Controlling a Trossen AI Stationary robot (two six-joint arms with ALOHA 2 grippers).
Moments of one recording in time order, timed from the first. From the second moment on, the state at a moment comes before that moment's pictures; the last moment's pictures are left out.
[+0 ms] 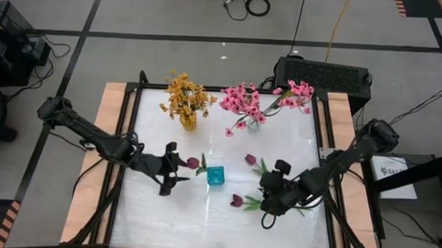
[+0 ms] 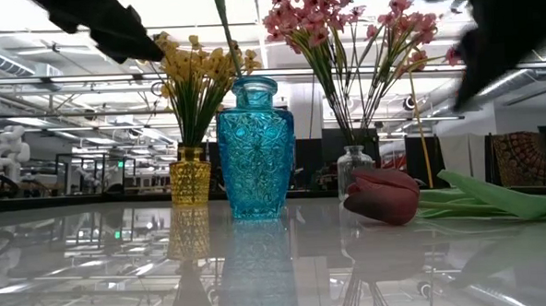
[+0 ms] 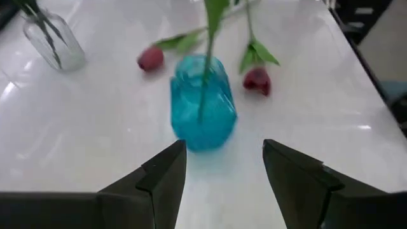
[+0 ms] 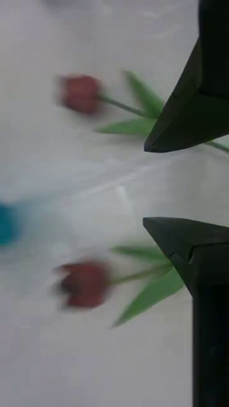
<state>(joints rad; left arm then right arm) -0.43 1.12 0.71 -0.21 -0.32 -0.25 0.60 1.49 1.00 -0.72 0.49 0.88</state>
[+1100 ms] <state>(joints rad) -0.47 1.10 0.71 -0.19 -0.32 -0.27 0.52 1.48 0.64 -0.47 0.31 1.03</state>
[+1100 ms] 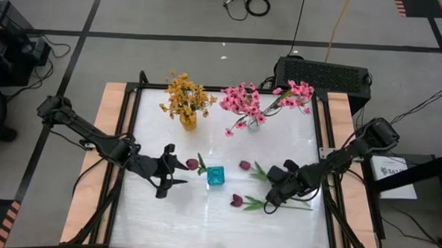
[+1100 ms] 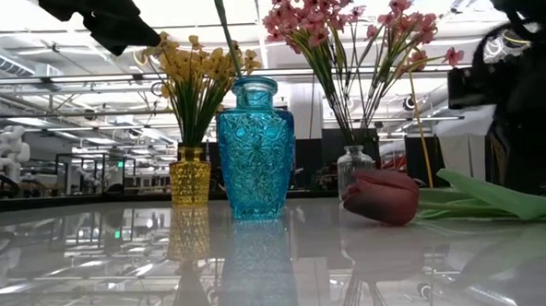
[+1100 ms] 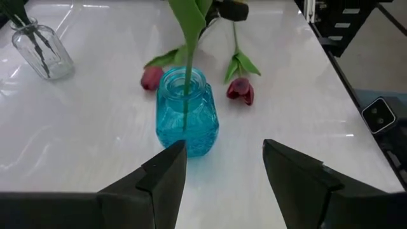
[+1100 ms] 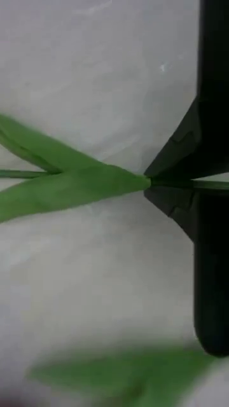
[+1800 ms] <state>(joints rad) -0.55 1.09 0.71 0.12 -0.15 -0.10 0.71 1.14 0.84 0.16 1.00 0.33</state>
